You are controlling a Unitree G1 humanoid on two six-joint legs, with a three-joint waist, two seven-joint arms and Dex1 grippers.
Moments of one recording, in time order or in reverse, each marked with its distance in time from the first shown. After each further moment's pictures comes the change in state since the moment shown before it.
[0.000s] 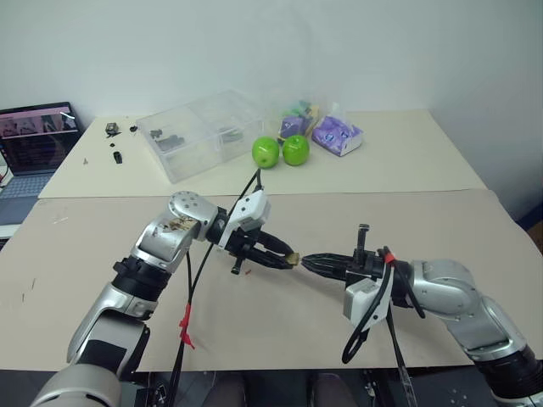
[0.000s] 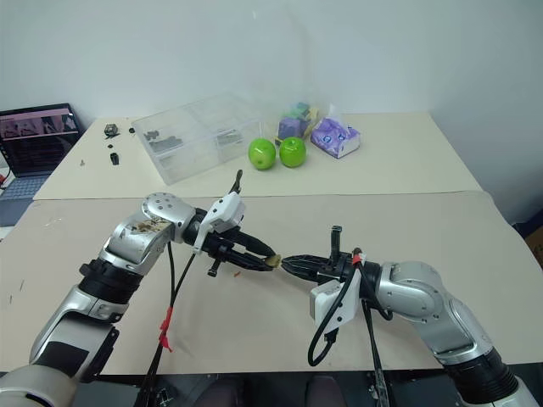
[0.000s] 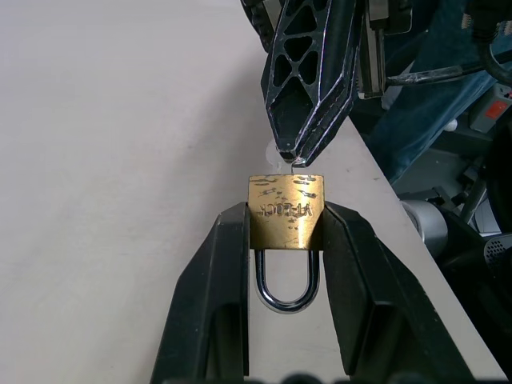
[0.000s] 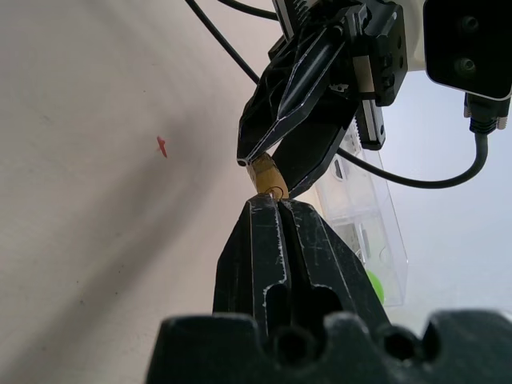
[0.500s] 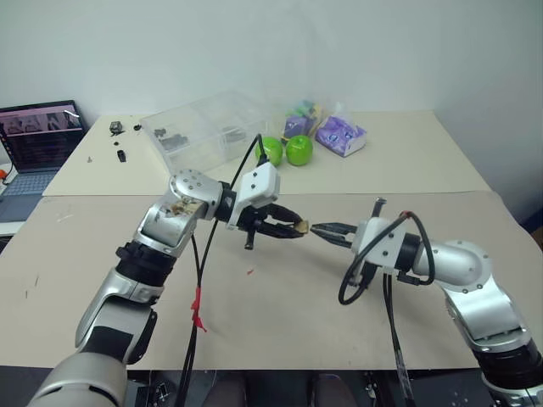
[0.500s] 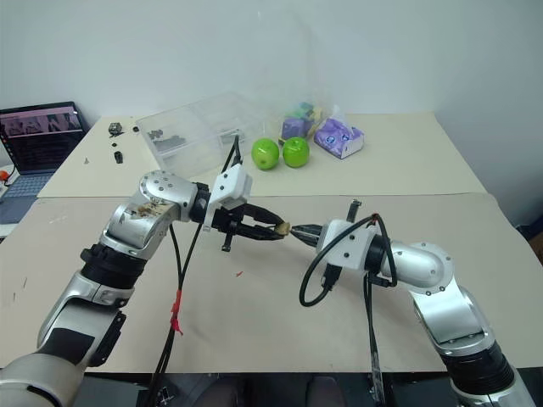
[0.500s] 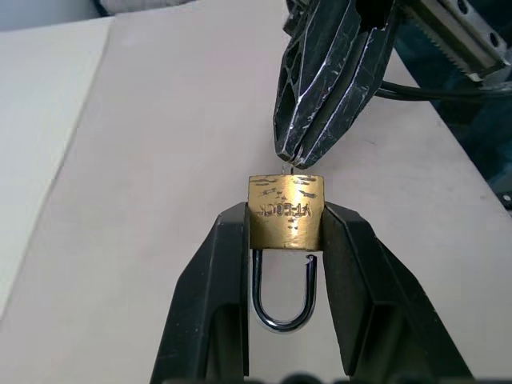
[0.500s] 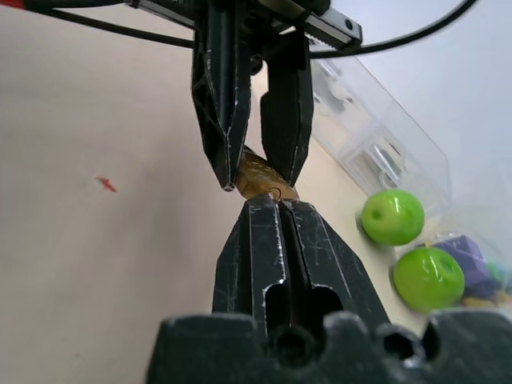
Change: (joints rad) left arm -0.109 -0.054 0.036 -0.006 0.046 -0.001 0.164; right arm -0.095 0.061 -0.094 -0.138 0.330 0.664 0.049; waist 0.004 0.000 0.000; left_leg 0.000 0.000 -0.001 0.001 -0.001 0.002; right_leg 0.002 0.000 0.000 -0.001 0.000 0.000
